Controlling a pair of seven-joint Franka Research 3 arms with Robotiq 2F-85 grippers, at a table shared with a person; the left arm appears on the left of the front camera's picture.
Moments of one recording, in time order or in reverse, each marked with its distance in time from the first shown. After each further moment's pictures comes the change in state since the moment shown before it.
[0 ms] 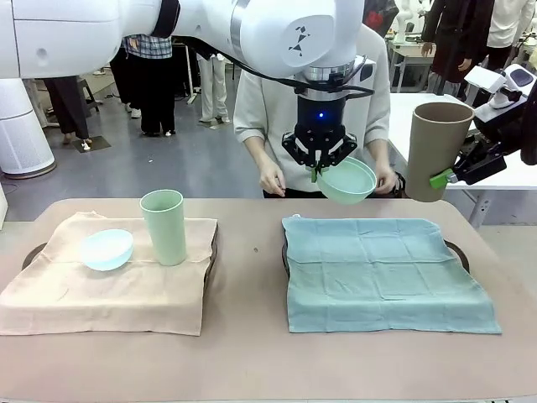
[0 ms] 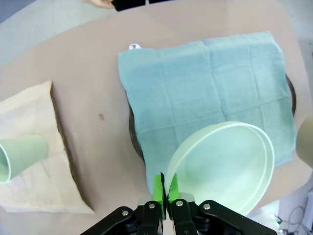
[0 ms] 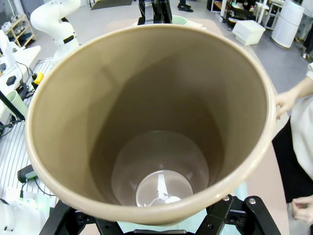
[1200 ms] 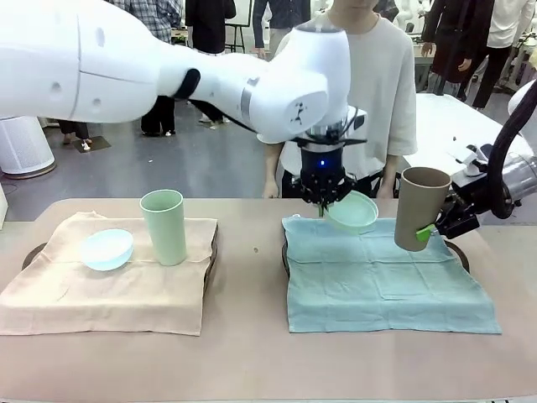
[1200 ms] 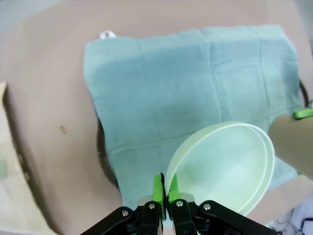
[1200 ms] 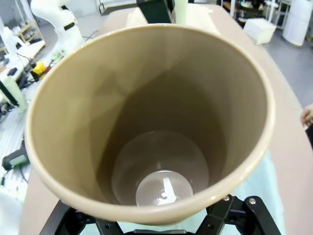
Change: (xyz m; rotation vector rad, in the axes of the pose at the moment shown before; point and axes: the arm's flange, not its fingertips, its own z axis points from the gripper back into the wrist) left arm 0.006 -0.006 -0.113 -0.081 0.059 0.035; right arm -0.129 -0.035 -0.073 0.064 -0.071 -0.026
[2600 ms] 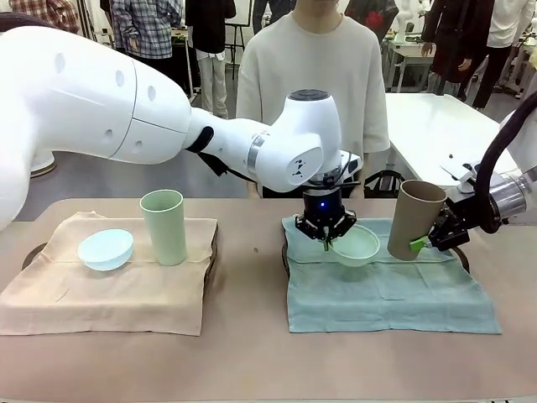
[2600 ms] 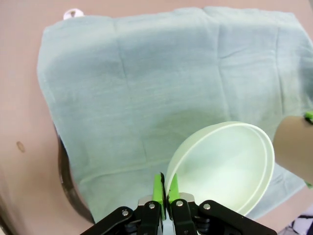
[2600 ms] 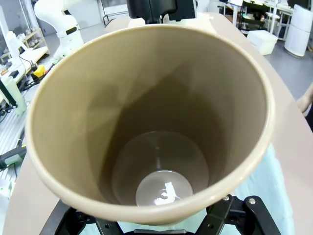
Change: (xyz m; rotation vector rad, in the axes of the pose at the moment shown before) left arm 0.001 0.005 -0.082 -0.076 0.037 0.018; right arm -0.039 -0.014 -0.017 0.027 -0.067 -0.008
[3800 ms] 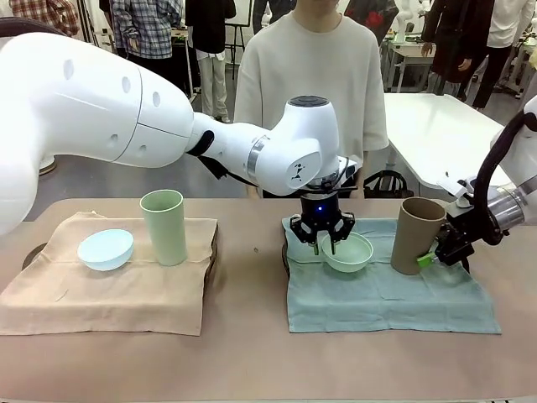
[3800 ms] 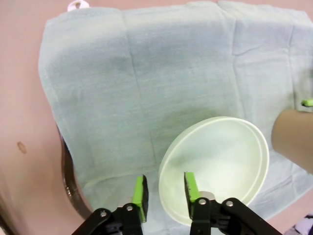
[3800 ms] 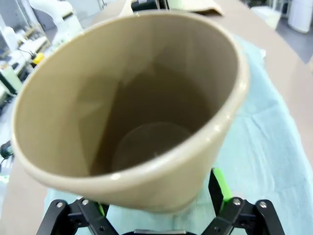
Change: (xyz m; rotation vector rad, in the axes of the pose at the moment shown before) left arm 0.001 0.005 -0.009 0.021 0.019 0.002; right arm -0.038 -0.009 0.001 0.026 0.101 -0.084
